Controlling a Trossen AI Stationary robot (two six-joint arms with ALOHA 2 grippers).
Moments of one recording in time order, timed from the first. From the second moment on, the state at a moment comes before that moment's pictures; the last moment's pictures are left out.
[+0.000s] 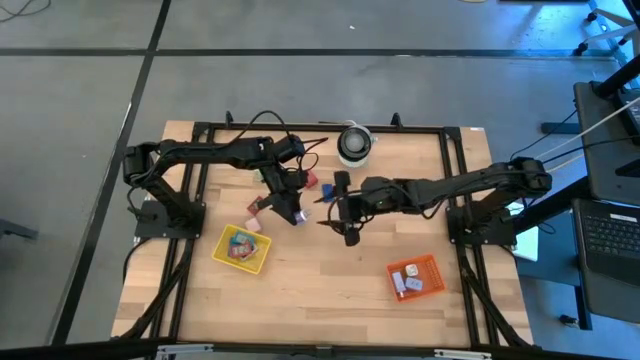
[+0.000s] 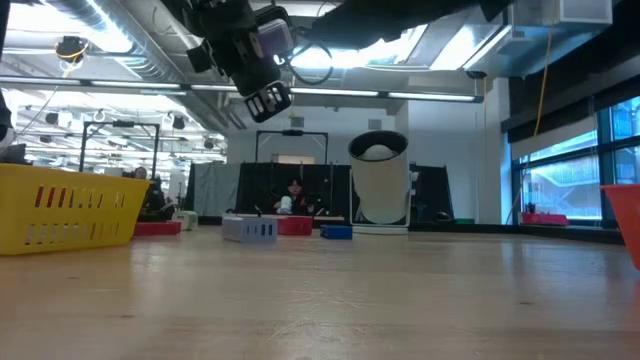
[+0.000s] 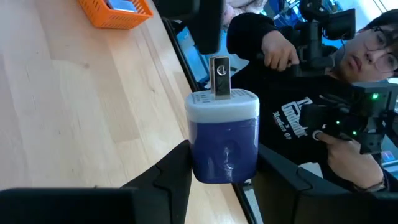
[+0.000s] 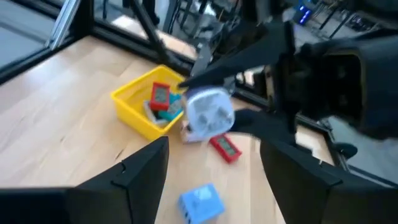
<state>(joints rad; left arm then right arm) 0.33 1.58 1.11 -0.52 1.13 0.09 0.12 1.53 1.02 0.16 0.04 -0.35</state>
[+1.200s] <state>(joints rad) 0.29 1.58 1.11 -0.31 1.22 -0.08 0.08 1.58 1.02 0.37 -0.12 -0.32</state>
